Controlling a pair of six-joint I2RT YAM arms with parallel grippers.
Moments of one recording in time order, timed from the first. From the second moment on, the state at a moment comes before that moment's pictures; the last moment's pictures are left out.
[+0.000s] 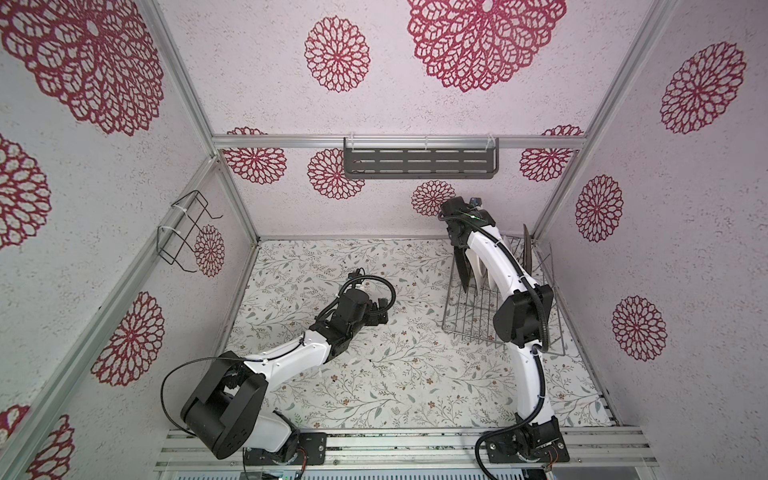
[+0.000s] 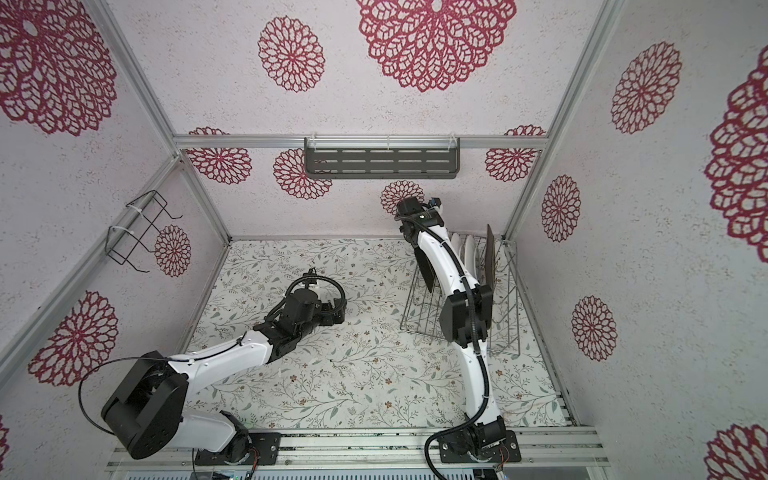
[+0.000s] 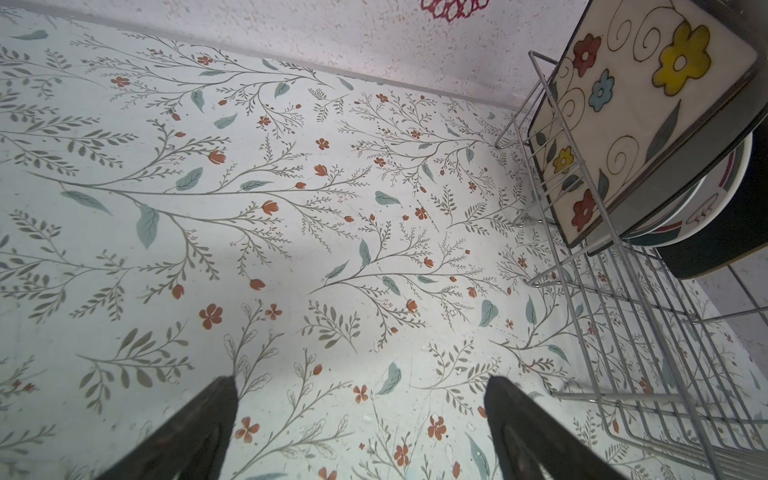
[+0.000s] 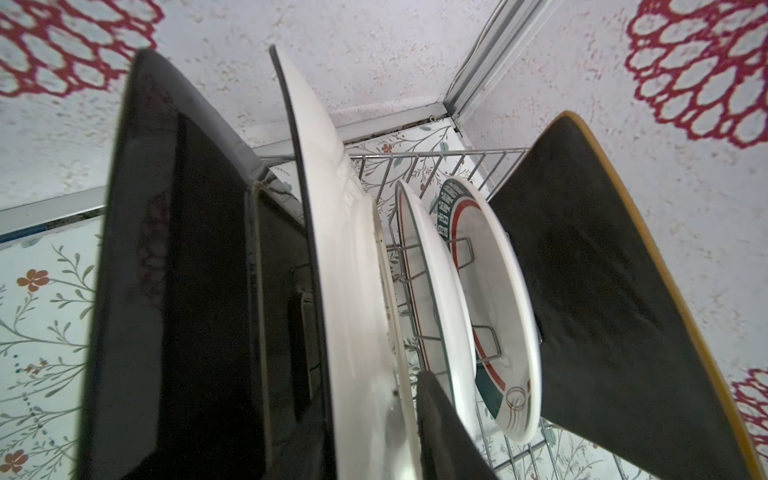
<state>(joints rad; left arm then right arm) -0.62 1.44 0.75 0.12 -0.22 -0.49 0.36 2.30 2.43 -1.18 0.72 0.52</state>
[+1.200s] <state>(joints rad) -0.63 1.38 0.75 0.08 -0.27 -0.48 0.36 2.30 2.44 -1.21 0.78 0.48</state>
